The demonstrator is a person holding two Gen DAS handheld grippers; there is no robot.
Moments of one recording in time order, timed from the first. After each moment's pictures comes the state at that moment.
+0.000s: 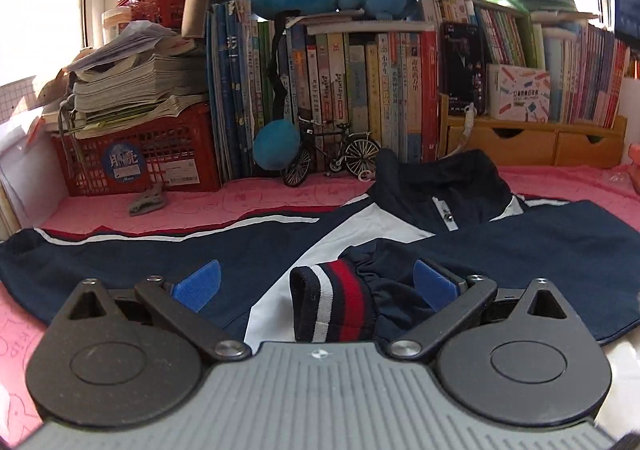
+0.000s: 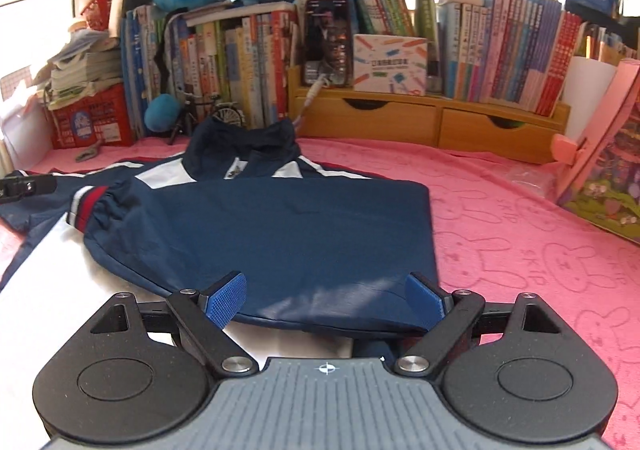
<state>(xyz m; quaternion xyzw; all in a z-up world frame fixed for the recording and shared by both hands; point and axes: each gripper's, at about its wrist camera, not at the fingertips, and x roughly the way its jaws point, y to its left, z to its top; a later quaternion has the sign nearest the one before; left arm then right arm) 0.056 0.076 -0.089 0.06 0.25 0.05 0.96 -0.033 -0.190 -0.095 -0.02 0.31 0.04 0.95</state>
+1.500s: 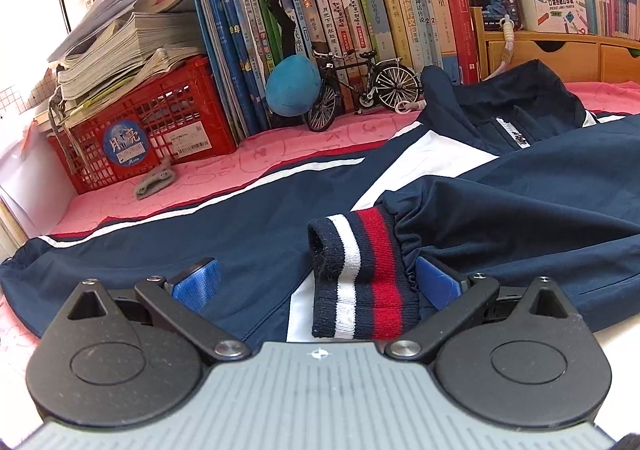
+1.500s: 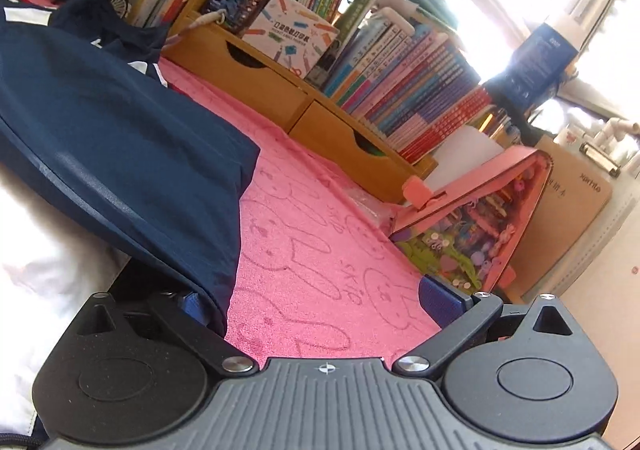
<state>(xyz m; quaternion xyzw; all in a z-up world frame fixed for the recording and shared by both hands) 0.095 0.102 -0.131 0.12 0.30 0.07 0.94 -0.010 -0.191 -0.160 -0.29 0.25 -0.17 0.91</state>
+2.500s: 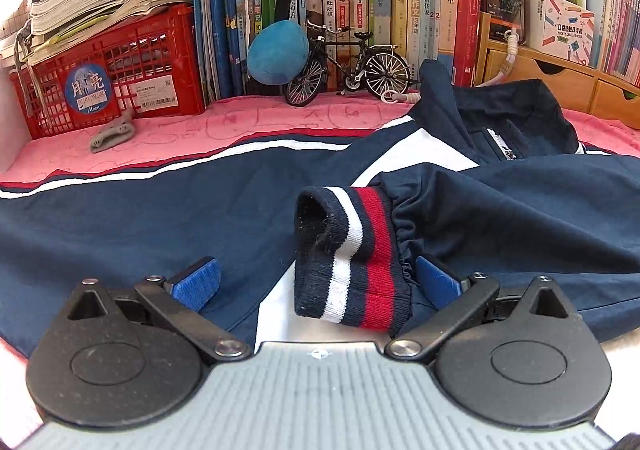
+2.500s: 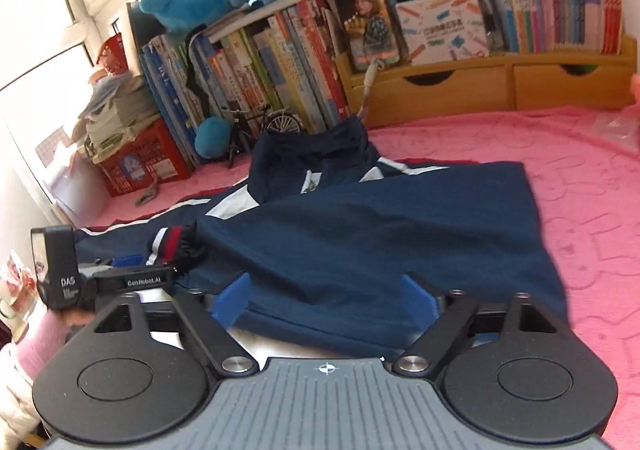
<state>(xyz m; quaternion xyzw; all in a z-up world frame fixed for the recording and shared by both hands) 0.114 0.124 -0.140 0.01 0.34 0.02 0.94 0.057 -0.150 -0.096 0.11 0.37 0.15 0.91</state>
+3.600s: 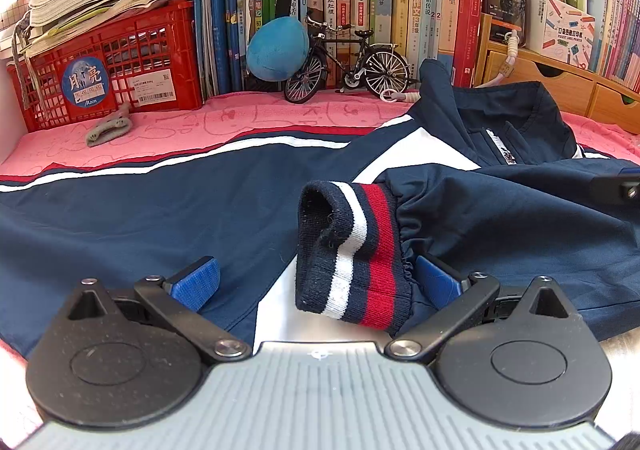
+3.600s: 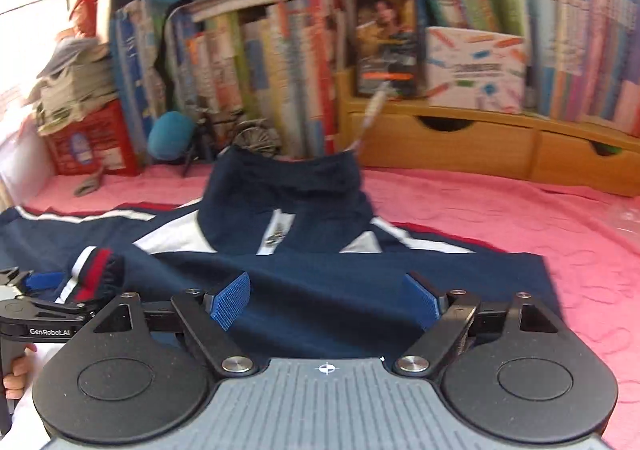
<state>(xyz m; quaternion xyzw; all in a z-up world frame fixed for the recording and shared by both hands) 0.116 0.128 -0.140 0.00 0.34 0.01 0.94 0.134 -0.114 -0.117 0.01 0.34 0.13 0.93</state>
